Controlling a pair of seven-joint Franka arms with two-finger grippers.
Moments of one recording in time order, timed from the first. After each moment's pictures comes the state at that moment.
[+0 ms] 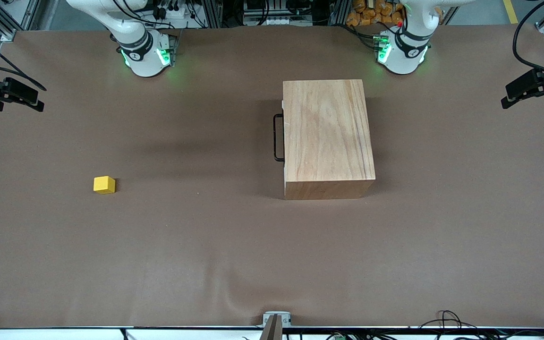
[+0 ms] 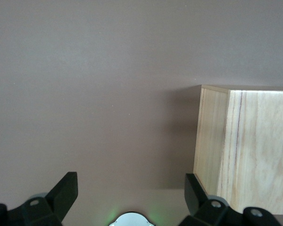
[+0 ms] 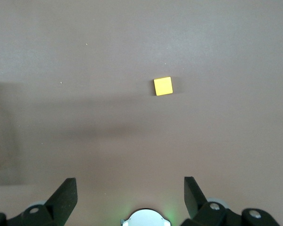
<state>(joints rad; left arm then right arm) 0.00 0.01 -0.03 -1.42 -0.03 1.38 -0.06 0.00 -0.04 -0.05 -1.56 0.03 1.40 -0.01</state>
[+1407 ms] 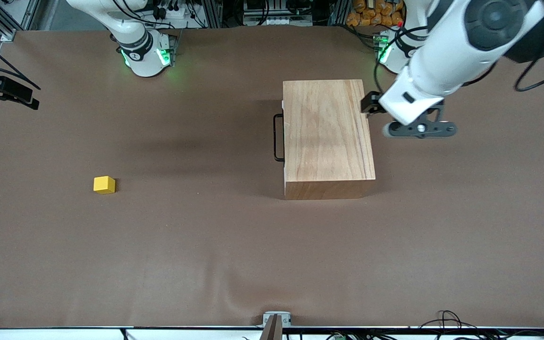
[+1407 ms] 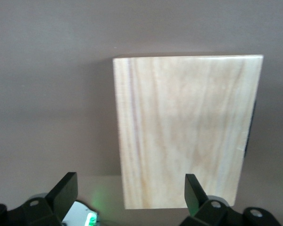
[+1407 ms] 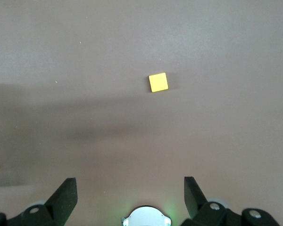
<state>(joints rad) -0.36 0.20 -0.14 -1.41 -0.08 1.46 -0.49 -0.01 -0.06 -0.07 -1.58 0.03 1.40 -0.01</state>
